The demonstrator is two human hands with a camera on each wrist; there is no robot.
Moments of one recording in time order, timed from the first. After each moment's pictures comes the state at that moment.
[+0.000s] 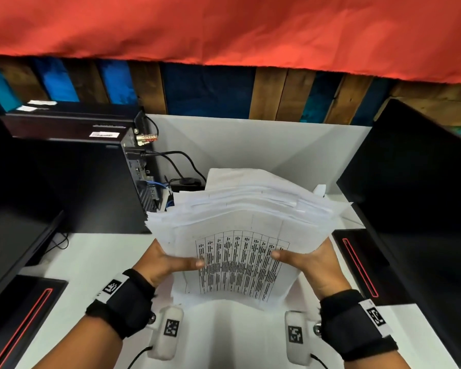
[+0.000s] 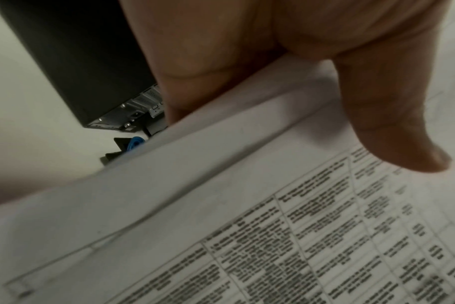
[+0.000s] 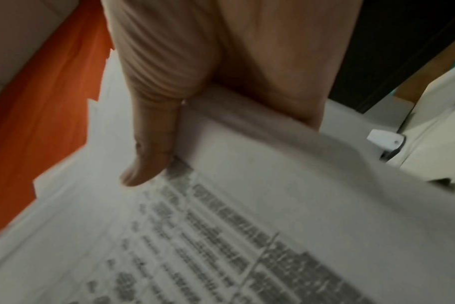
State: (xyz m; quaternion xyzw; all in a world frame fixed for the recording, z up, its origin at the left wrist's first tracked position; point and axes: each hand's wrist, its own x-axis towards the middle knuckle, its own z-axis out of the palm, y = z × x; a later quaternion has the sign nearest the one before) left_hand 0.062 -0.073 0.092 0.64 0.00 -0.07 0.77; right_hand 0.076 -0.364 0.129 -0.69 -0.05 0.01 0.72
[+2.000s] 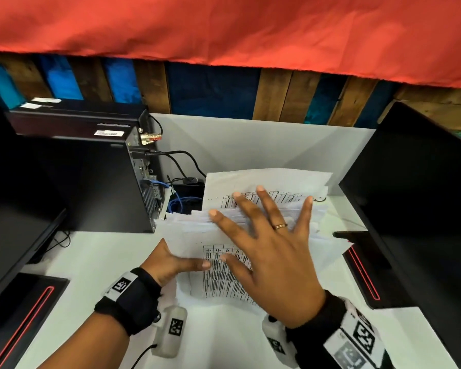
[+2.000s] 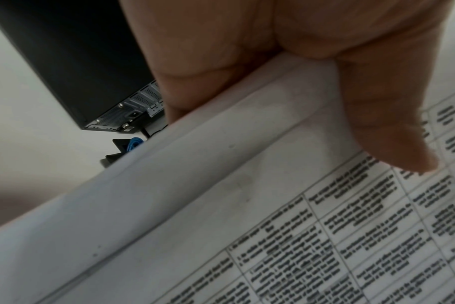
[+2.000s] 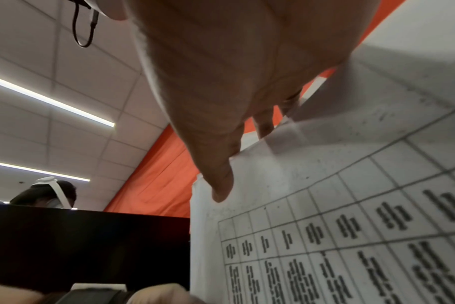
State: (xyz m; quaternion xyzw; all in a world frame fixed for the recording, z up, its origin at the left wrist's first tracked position) left_hand 0.064 -0.074 0.093 0.66 -0.01 -0.08 0.75; right_hand 0.034 -0.279 0.199 -0.96 -0.25 -0.14 0.01
